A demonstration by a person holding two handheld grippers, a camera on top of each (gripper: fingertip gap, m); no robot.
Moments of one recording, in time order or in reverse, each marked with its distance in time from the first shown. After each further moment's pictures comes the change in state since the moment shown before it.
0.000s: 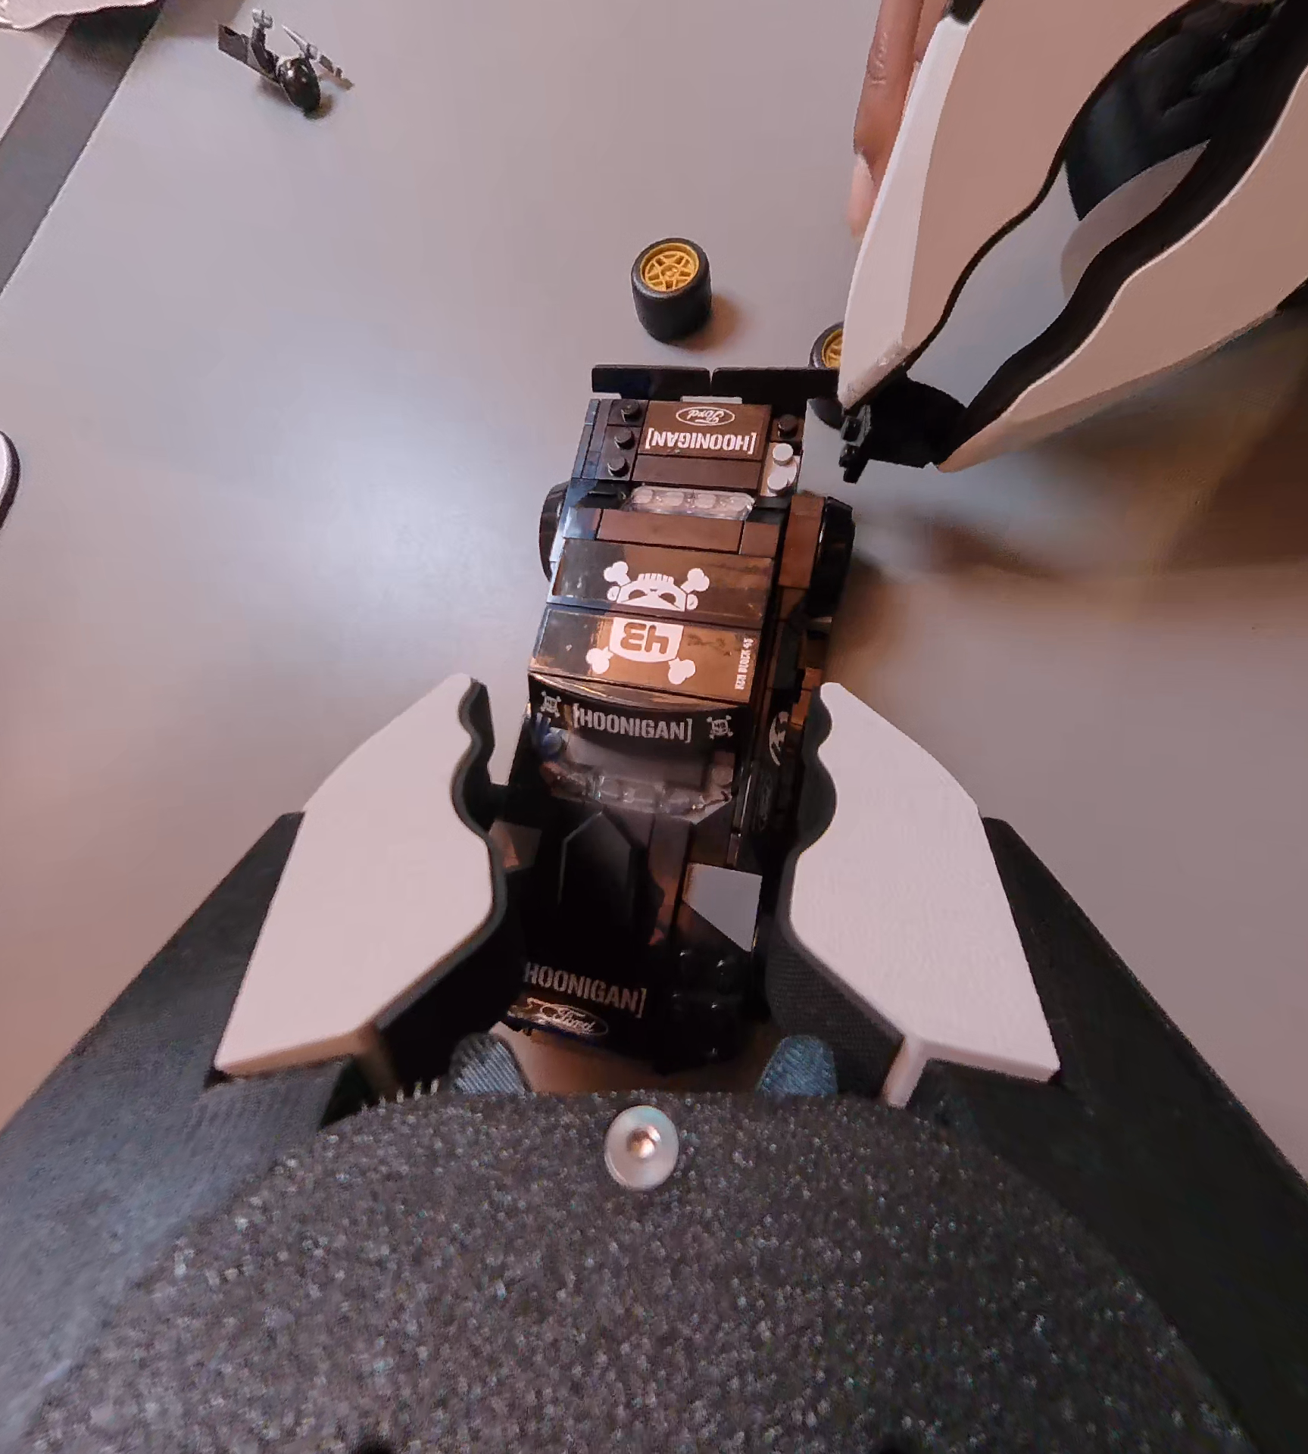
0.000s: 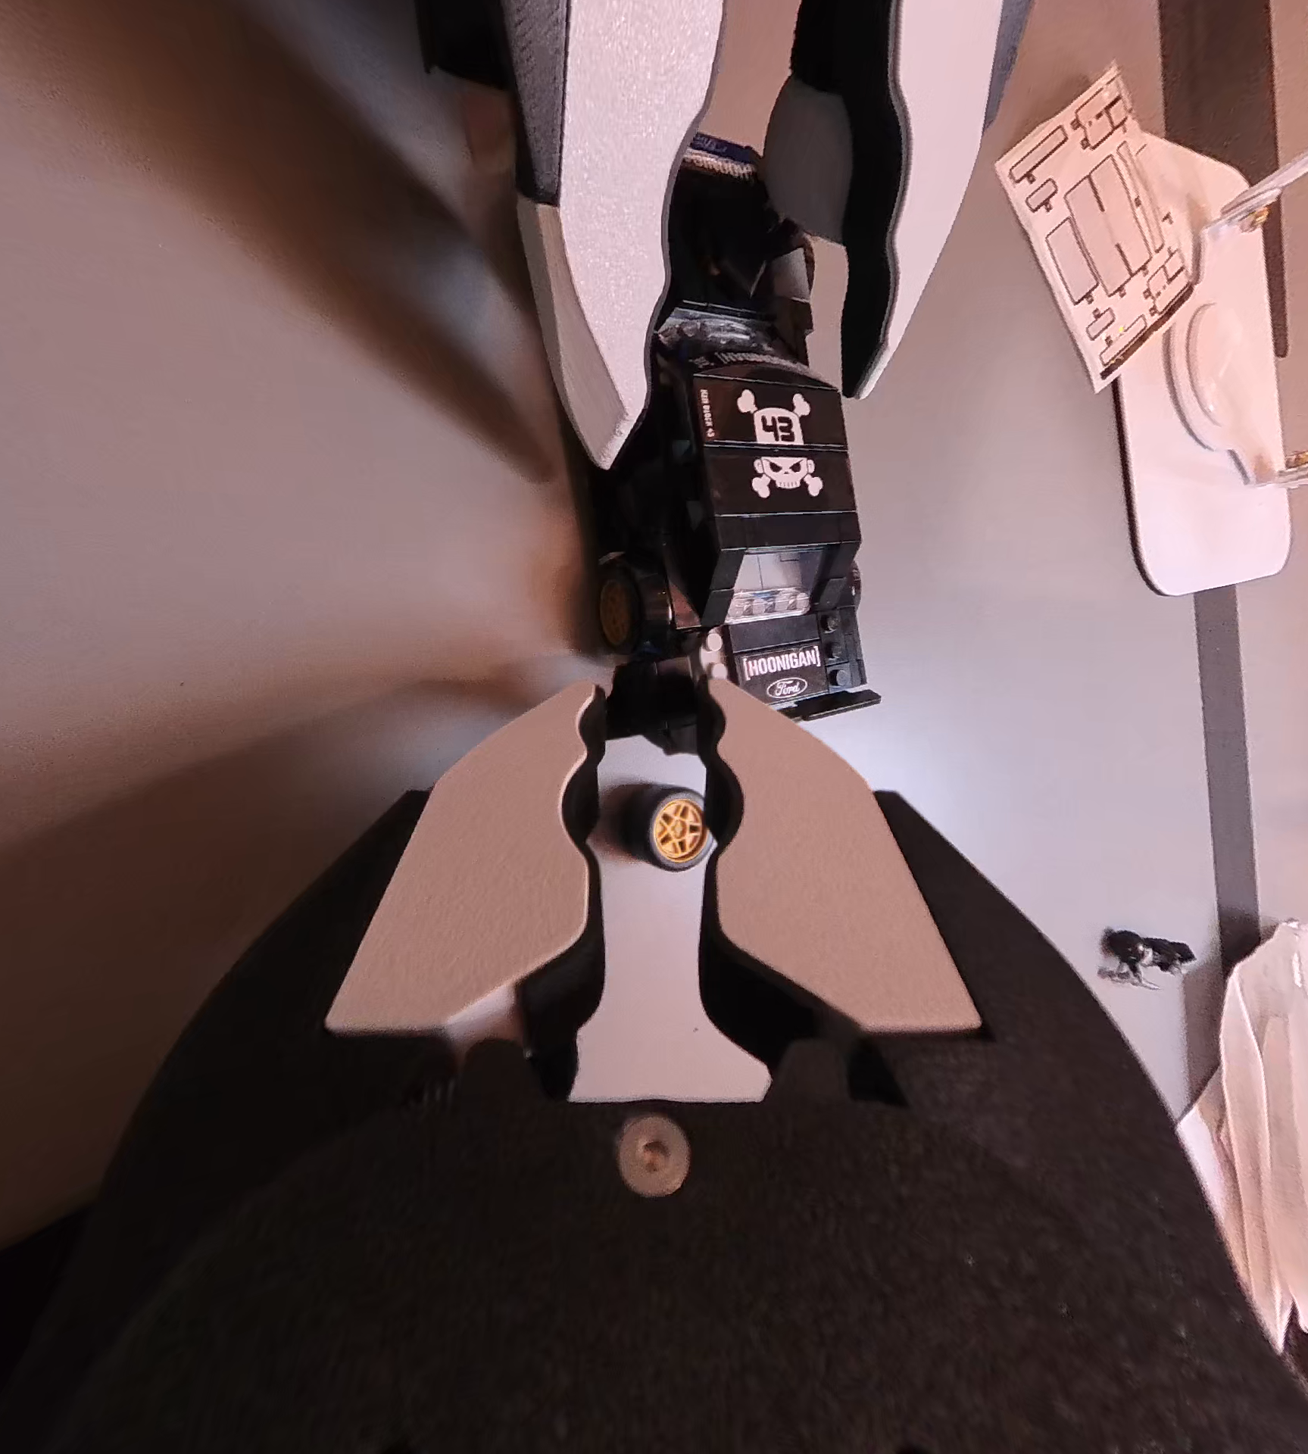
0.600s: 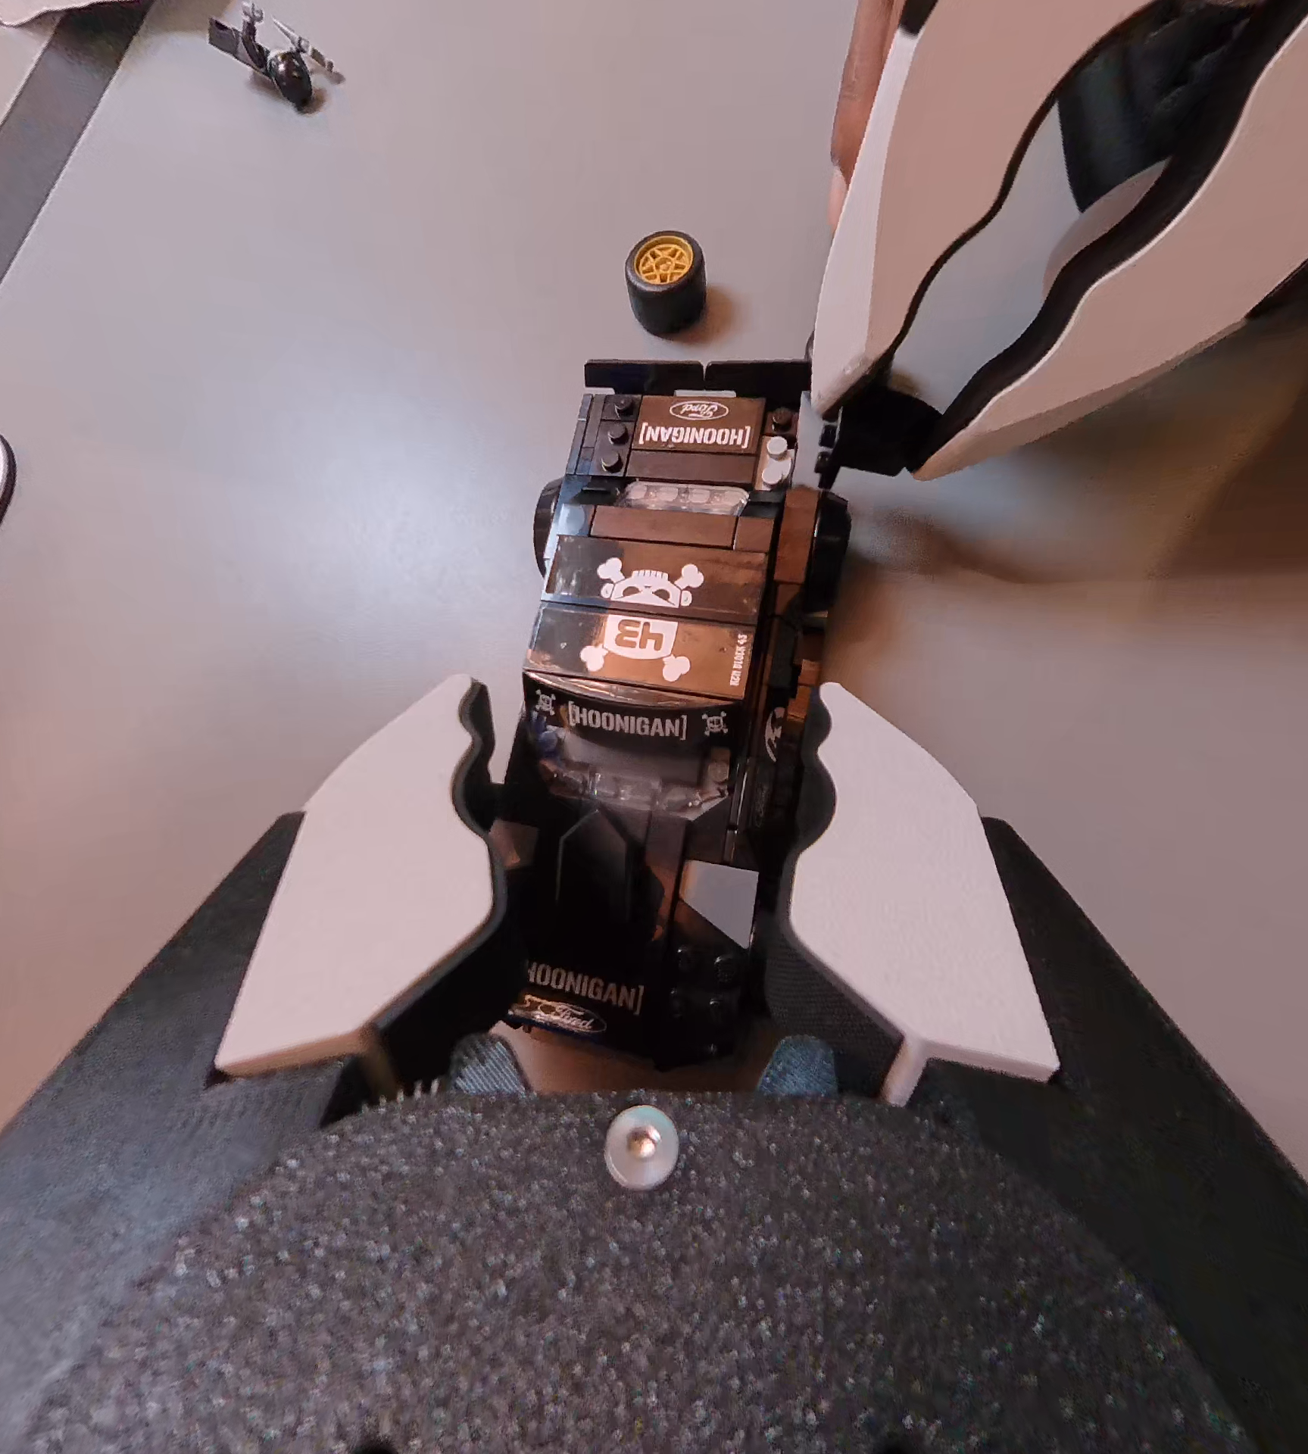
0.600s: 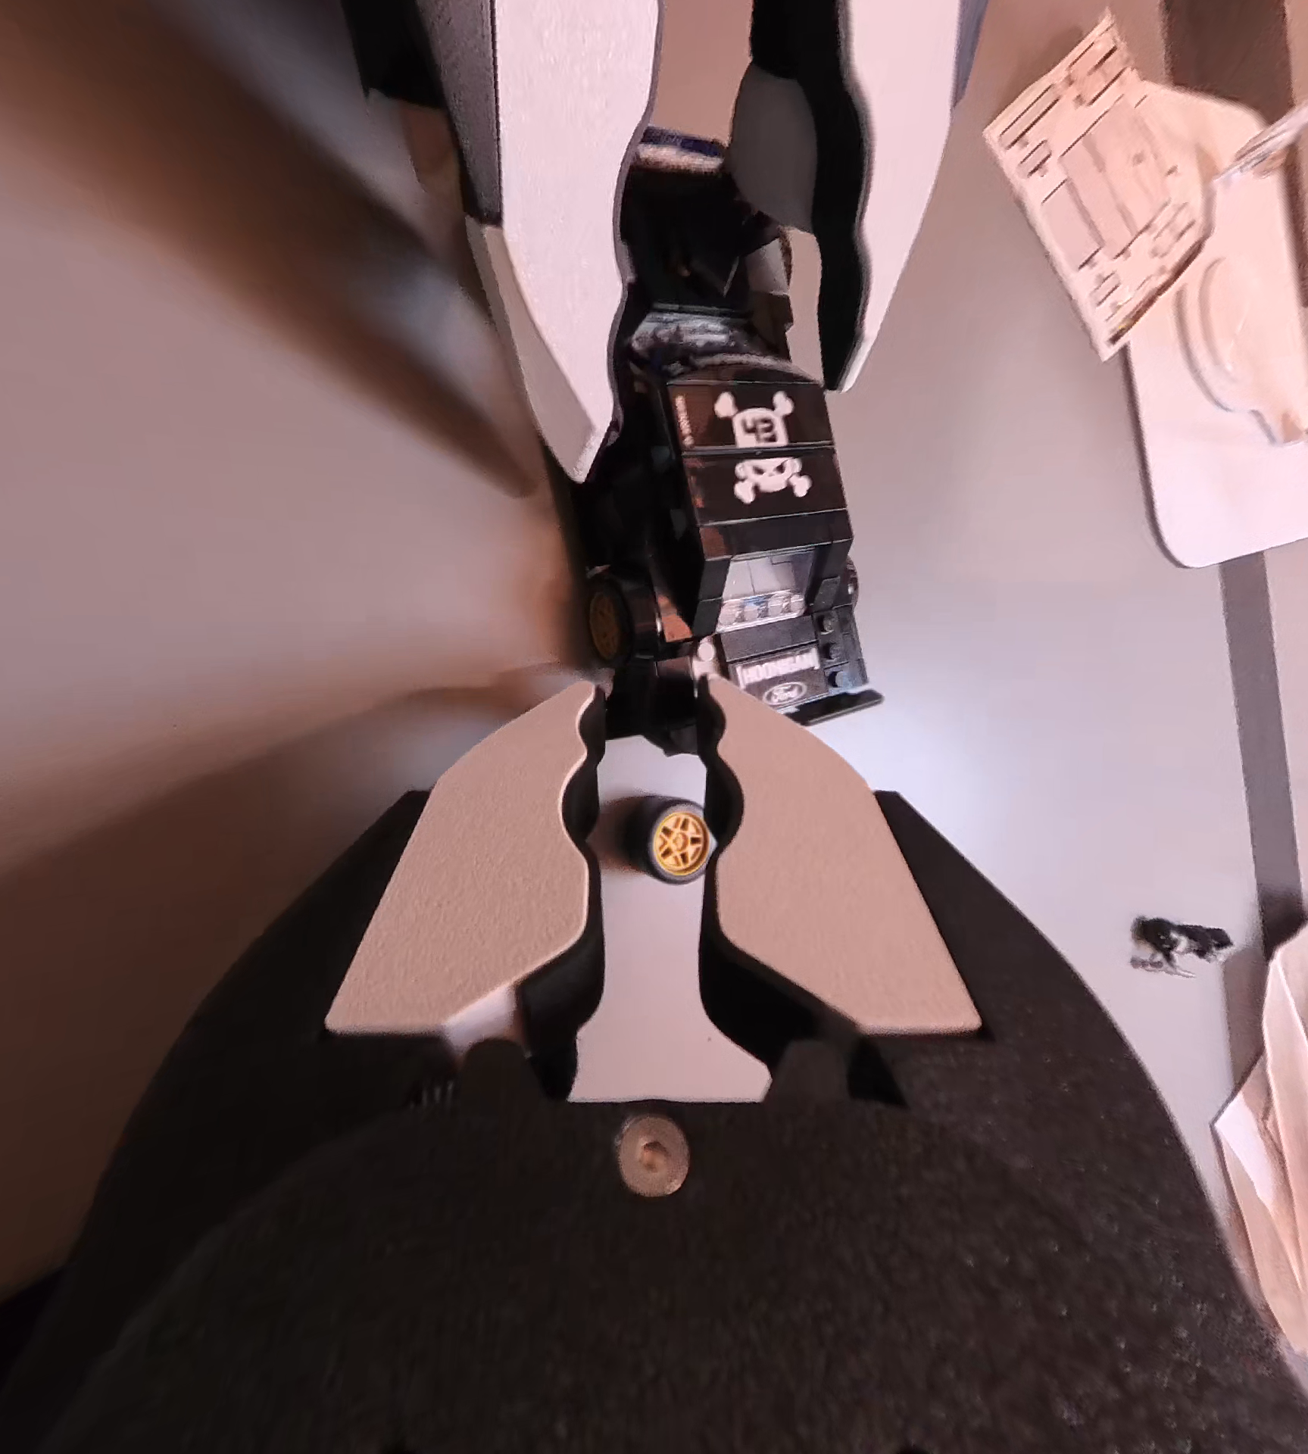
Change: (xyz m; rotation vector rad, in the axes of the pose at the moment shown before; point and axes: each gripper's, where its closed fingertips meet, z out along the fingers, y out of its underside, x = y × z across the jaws) left arm 0.001 0.001 0.000 -0.008 0.001 0.009; right arm 0.002 0.000 0.004 -0.029 -0.010 0.055
